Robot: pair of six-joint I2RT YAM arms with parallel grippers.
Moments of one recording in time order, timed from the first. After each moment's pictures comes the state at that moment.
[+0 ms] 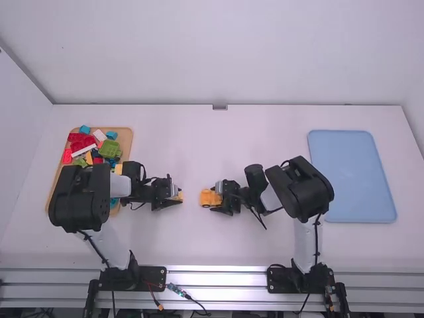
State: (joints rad) left arm 0.14 1.86 0.62 -0.13 0.96 1.51; right arm 0.44 2.12 0.59 0.75 -0.97 -0.77
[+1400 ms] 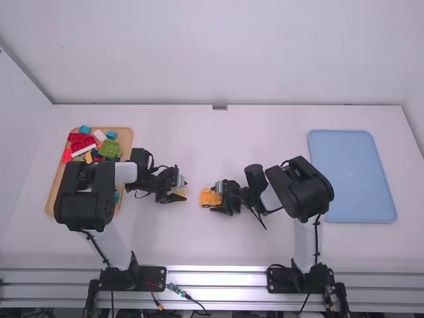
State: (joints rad) left arm 0.06 1.86 0.83 -0.44 0.93 1.51; right arm 0.44 2.12 0.59 0.75 -0.97 -0.76
